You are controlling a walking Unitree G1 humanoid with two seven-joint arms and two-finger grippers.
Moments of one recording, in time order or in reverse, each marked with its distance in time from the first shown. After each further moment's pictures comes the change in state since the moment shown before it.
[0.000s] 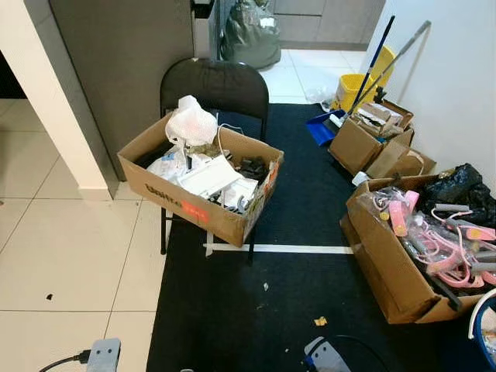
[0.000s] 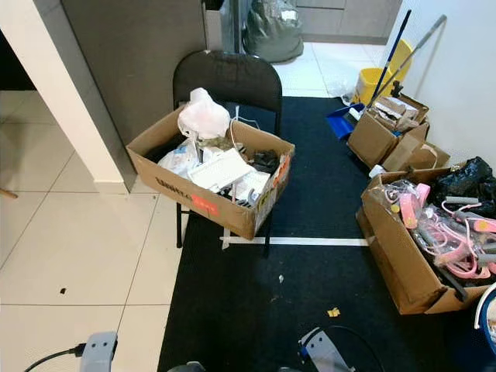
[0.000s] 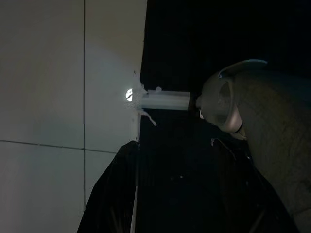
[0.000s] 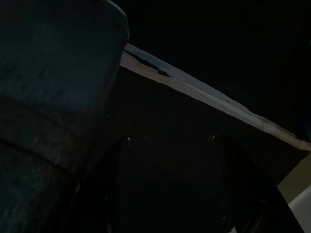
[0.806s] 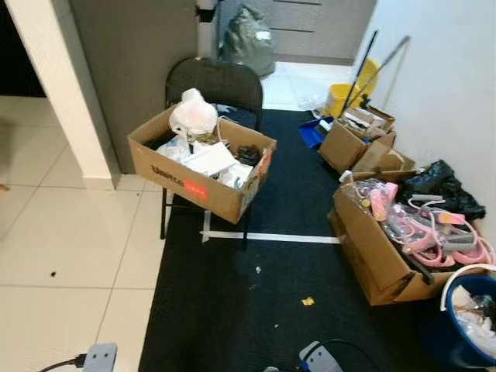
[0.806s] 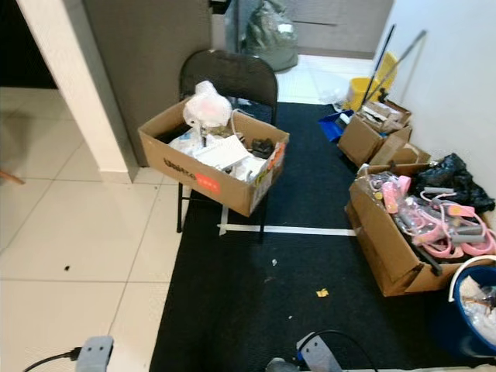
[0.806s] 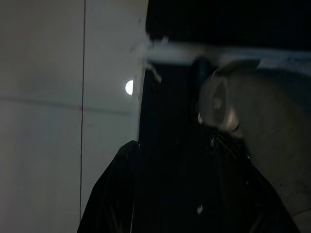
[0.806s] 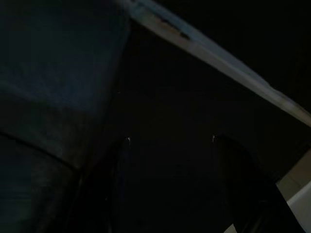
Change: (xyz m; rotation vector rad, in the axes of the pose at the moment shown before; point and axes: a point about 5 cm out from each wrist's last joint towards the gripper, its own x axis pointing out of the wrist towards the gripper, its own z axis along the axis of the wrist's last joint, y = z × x) left arm 0.000 0.001 -0.003 0.013 0.014 0.008; right arm 0.001 0.005 0.000 0.001 0.004 0.012
